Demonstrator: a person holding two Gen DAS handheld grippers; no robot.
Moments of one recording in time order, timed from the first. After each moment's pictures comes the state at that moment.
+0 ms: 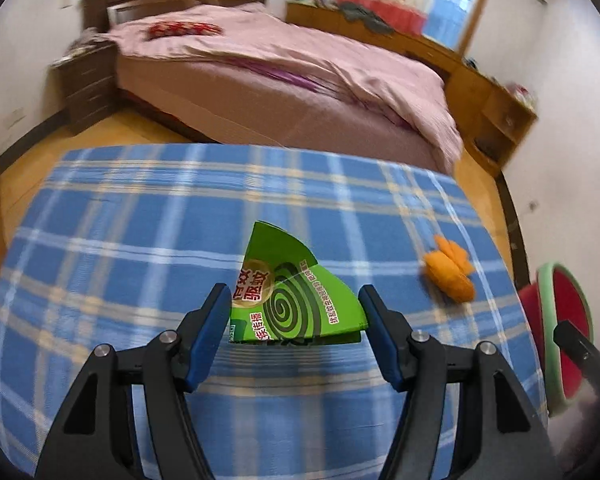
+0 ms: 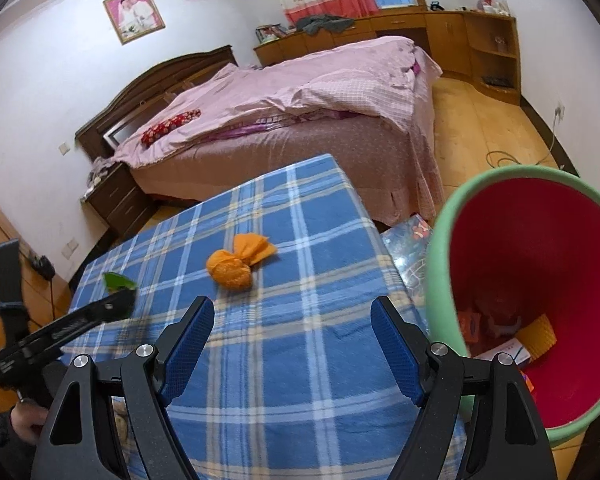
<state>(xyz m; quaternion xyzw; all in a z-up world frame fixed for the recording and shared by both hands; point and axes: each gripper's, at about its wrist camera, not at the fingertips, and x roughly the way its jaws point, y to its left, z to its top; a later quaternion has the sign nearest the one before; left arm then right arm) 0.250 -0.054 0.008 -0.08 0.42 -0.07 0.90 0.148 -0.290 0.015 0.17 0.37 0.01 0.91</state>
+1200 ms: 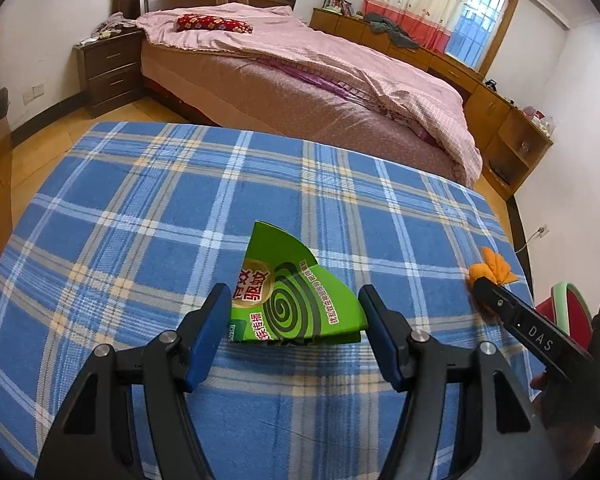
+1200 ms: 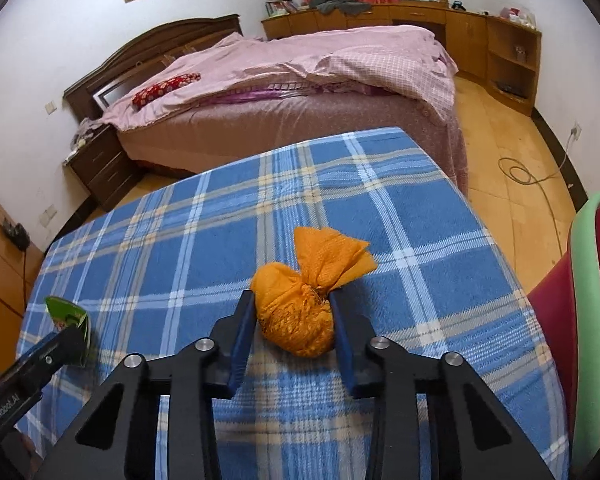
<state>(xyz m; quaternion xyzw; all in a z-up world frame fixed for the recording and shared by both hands) 0.249 -0.029 -0.012 -0.11 0.42 -0.06 0.90 0.240 -0.215 -0.030 0.12 0.41 0.00 0.91</state>
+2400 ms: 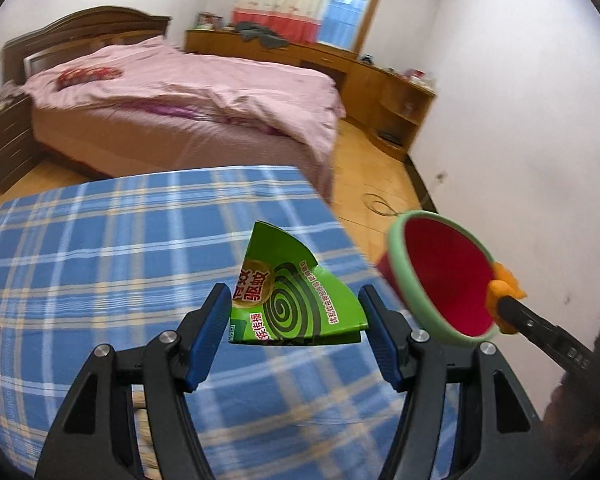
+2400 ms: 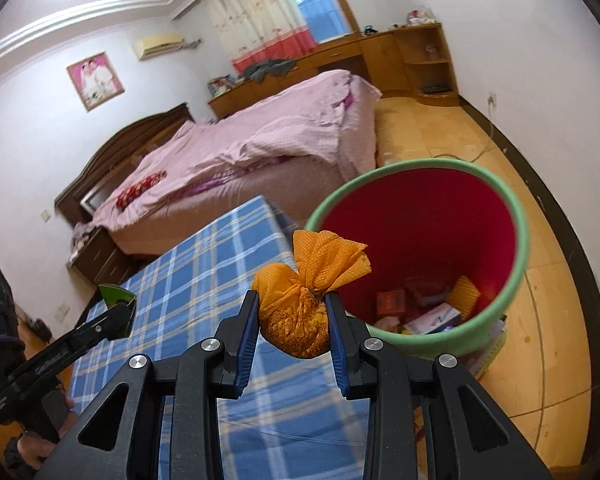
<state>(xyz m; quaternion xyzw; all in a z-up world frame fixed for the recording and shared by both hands) 0.145 -0.166 0.068 -0.04 0.37 -0.26 0.89 0.010 -0.354 0.047 0.25 0.29 -0.08 0.92</state>
